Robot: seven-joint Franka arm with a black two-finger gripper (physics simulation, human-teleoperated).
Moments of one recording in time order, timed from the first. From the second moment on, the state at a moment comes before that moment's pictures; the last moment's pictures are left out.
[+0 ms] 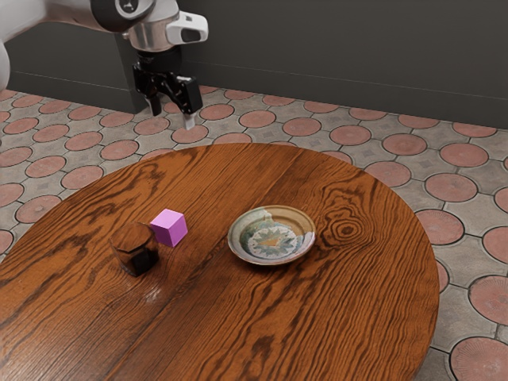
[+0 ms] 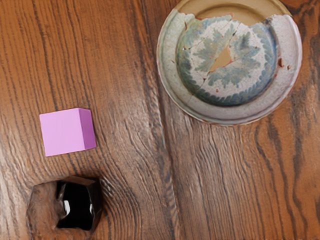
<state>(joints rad) -0.18 0.15 0.11 -1.37 0.05 1.54 0.10</state>
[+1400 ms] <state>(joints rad) 0.02 0.58 0.21 -1.65 -0.17 2.16 0.42</state>
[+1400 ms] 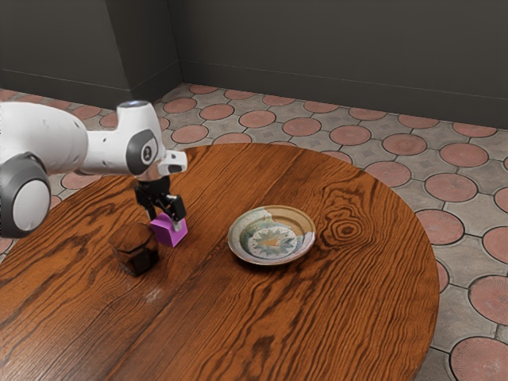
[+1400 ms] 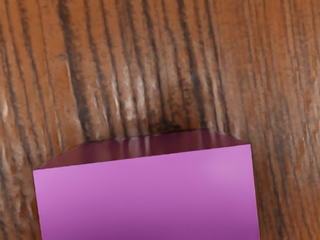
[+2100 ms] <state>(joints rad) 0.02 0.63 0.21 -1.60 -0.17 2.18 0.43</state>
